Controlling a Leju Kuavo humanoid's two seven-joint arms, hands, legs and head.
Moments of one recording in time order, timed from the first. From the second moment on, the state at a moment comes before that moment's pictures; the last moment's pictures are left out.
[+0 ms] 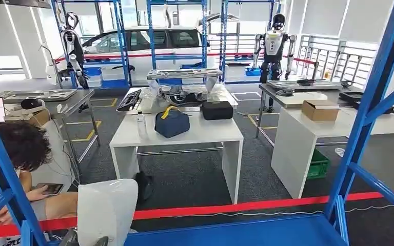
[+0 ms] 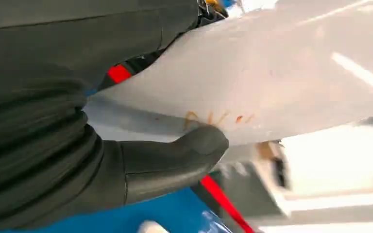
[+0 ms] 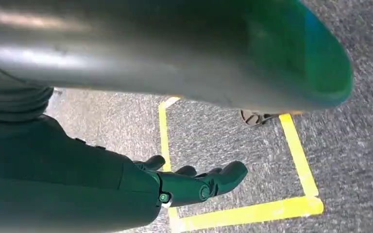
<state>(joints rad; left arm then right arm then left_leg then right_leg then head) -0.30 0.04 -0.19 -1.48 0.09 -0.47 -0.47 -0.03 0.07 -0.18 -0.16 0.03 -0.01 0.16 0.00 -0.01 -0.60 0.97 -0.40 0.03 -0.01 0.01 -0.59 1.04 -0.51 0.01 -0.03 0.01</state>
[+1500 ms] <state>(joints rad) -0.07 0.10 -0.22 -1.79 0.29 -0.65 -0.57 -0.03 0.06 -0.19 -0.16 0.04 0.04 0.11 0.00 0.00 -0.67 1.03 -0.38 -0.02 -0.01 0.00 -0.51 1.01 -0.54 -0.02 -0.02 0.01</state>
